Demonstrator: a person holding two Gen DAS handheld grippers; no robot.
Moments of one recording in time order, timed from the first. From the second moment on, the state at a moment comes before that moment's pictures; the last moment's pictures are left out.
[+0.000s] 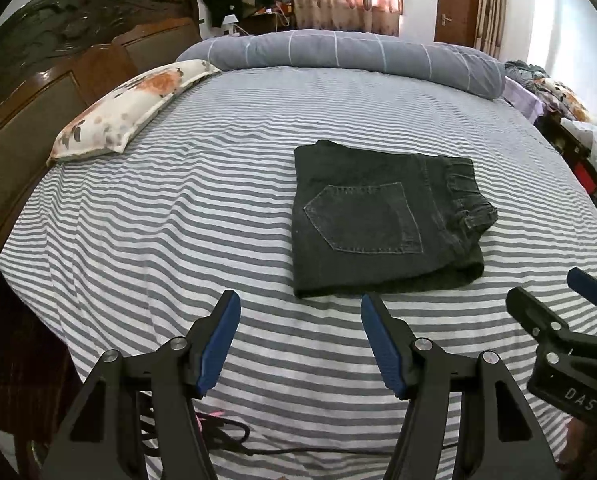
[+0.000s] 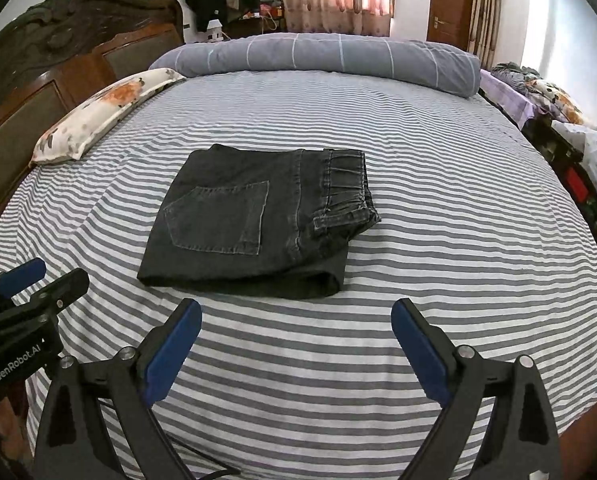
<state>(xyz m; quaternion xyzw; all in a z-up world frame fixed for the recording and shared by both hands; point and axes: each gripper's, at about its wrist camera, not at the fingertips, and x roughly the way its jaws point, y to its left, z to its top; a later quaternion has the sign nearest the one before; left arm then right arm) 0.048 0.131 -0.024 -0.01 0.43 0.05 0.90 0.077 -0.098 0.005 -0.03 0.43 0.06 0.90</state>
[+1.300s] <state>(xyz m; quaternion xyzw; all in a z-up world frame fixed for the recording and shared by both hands) 0.035 0.119 -0.026 0.01 0.42 0.04 0.91 0.063 -0.102 -0.001 -0.02 0.44 0.06 0.89</state>
